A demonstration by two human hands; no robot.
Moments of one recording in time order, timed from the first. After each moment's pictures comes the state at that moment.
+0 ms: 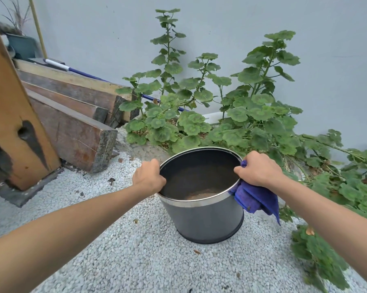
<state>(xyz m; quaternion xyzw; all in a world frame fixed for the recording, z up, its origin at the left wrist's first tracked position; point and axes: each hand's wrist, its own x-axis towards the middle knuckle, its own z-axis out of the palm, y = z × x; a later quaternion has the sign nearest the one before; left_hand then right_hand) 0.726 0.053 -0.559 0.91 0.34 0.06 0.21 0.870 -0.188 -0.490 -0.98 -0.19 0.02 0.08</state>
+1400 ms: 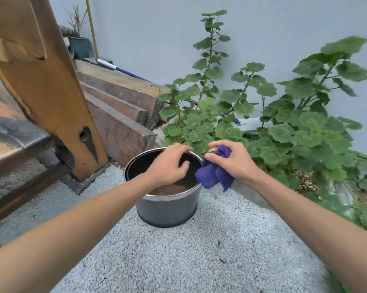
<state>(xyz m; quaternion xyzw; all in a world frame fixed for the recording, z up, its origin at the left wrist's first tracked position) 0.699 0.126 -0.492 0.95 0.12 0.17 0.25 0.840 -0.045 -0.462 -0.79 -0.38 0.15 0.46</state>
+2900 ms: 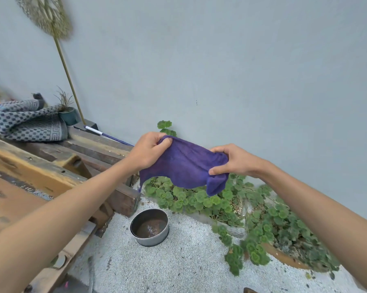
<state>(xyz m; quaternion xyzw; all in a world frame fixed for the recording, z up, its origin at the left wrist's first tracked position) 0.682 0.056 0.283 0.90 0.08 0.17 0.39 0.839 -0.195 0.280 -0.76 -0.42 0.32 0.39</state>
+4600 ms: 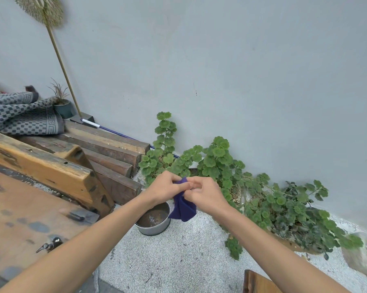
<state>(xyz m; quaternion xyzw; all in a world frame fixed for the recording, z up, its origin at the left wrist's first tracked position) 0.625 0.001 0.188 0.82 0.16 -0.05 0.55 0.675 -0.159 0.213 -0.83 -0.19 0.28 0.45</state>
